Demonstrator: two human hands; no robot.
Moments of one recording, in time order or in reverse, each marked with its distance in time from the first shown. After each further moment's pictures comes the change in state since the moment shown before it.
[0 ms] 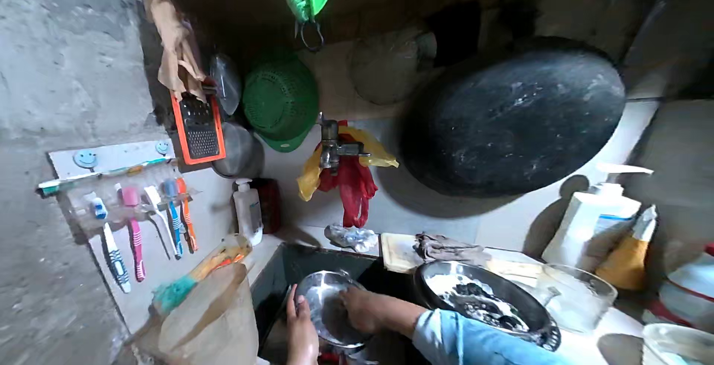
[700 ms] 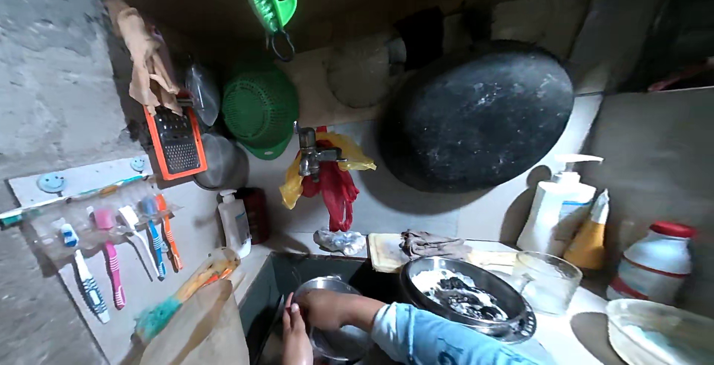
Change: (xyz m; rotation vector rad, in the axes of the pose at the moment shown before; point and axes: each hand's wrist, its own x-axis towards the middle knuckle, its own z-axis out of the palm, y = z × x) left_hand 0.000 -0.004 -0.001 0.052 -0.095 0.063; right_hand 0.034 -0.024 -0.009 0.129 0.144 -0.327
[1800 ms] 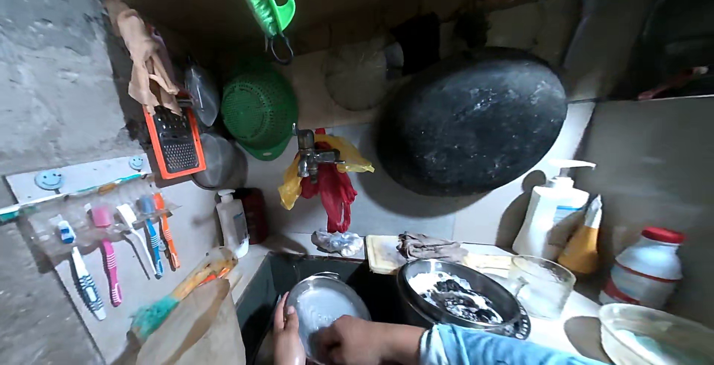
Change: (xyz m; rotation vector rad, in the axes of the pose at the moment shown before) left_hand 0.003 0.001 -0.003 -0.066 0.073 0.065; right_hand -0.060 0.012 0.023 0.100 -0.065 -0.012
